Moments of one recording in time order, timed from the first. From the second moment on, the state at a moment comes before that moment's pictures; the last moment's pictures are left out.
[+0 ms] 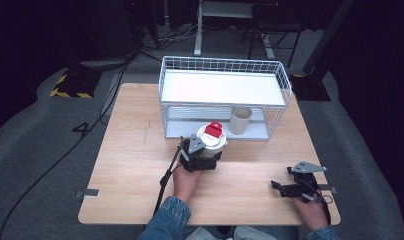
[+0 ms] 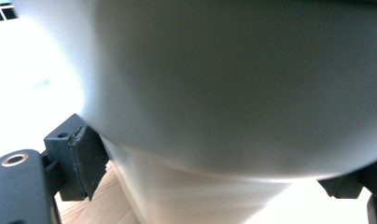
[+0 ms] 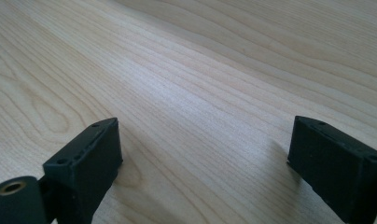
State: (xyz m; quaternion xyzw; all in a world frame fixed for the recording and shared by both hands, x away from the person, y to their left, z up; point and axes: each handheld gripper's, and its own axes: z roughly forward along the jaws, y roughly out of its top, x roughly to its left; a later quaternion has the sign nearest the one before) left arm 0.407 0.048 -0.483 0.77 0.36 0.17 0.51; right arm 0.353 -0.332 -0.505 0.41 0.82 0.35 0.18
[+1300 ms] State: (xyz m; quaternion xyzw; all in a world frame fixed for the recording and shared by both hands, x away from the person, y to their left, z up) left arm 0.386 0.057 -0.439 0.77 0.34 0.17 0.51; right arm 0.353 -0.332 -0.505 0.41 0.82 0.35 0.18
